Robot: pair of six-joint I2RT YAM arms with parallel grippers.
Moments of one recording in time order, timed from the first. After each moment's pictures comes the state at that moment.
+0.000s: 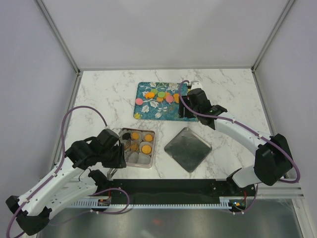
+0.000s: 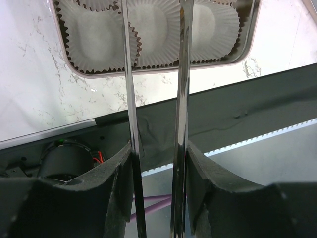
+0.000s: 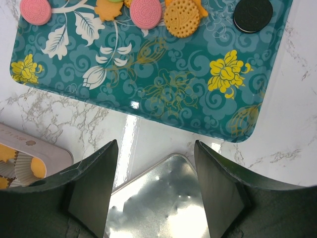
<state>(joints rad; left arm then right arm) -0.74 0.70 0.81 -1.24 0.01 -0.65 0.58 1.45 1.06 -0.30 0.19 0.39</state>
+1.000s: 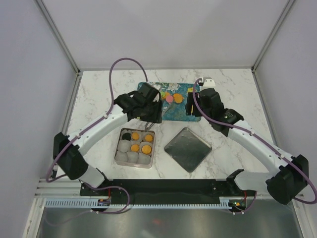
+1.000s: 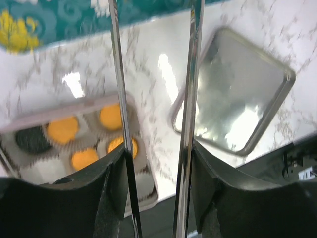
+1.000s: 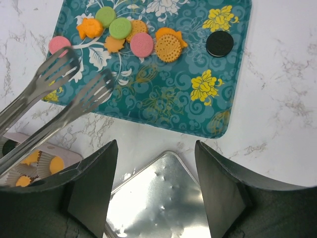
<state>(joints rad) -0.74 1.46 1.37 -0.87 -0.04 -0.47 0.58 1.25 1.05 -0.37 0.25 0.39</state>
